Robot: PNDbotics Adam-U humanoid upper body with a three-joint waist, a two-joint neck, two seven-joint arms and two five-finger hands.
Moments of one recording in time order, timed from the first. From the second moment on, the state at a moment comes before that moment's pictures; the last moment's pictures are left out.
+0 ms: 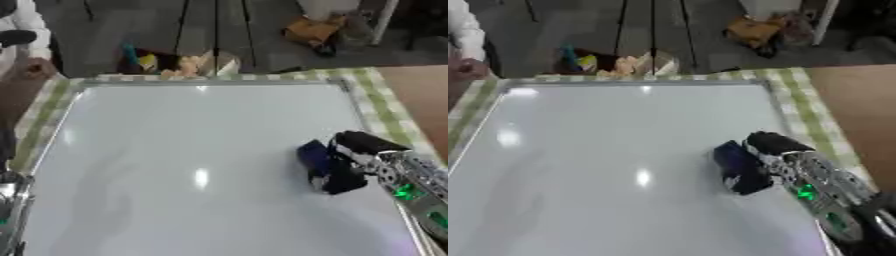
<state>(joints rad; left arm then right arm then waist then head) -0.56 0.25 -0.02 -1.98 -0.33 -0.20 0.37 -0.70 -0.63 0.44 -1.60 0.85 0.45 0.68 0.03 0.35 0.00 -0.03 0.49</state>
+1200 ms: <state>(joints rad) -0.56 0.25 -0.02 -1.98 -0.33 -0.20 0.36 -0.70 -0.62 0.44 -1.57 0.86 0.45 0.67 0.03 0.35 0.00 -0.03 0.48</state>
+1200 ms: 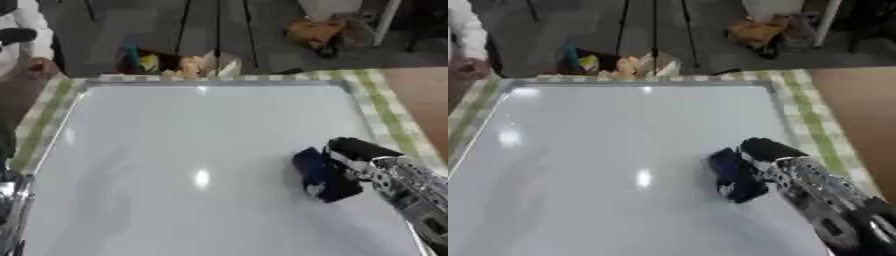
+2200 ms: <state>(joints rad) -0.56 0.25 -0.02 -1.98 -0.33 -0.19 0.35 -0.70 -0.63 0.36 -1.49 0.89 0.50 0.60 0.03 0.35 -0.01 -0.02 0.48</state>
